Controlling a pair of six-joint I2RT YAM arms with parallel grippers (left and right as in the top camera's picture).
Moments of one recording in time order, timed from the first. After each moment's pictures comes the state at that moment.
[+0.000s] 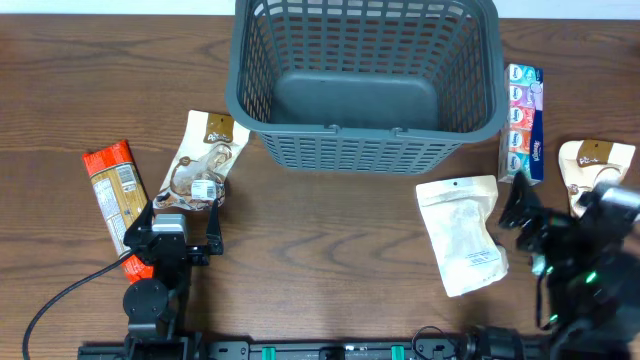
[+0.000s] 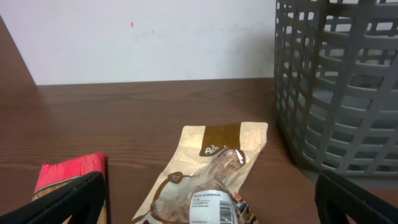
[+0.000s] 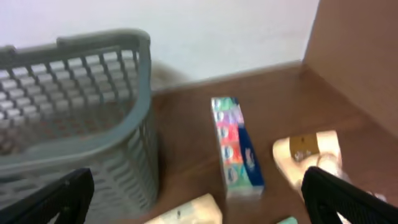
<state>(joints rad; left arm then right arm) -0.02 0.02 0.02 -0.11 -0.01 0.04 -0.13 0.55 0.96 -0.74 0.06 0.14</state>
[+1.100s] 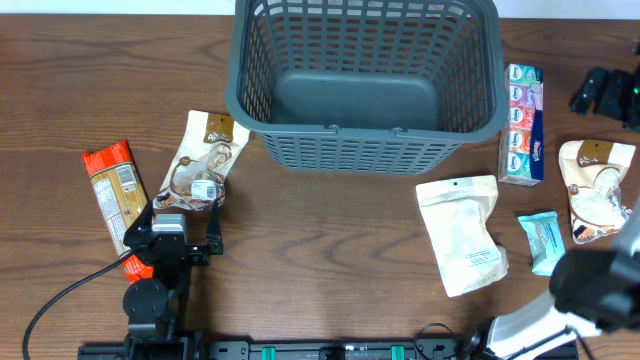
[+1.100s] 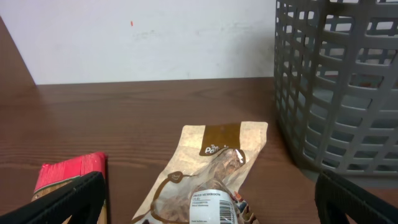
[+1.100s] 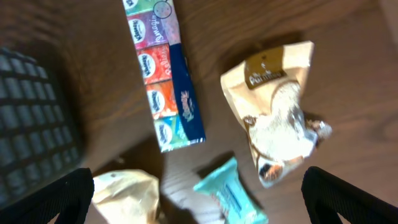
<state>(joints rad) -0.02 0.02 0.02 -0.11 -0.01 0.04 -0.44 1.85 2.10 -1.42 -0.01 -0.03</state>
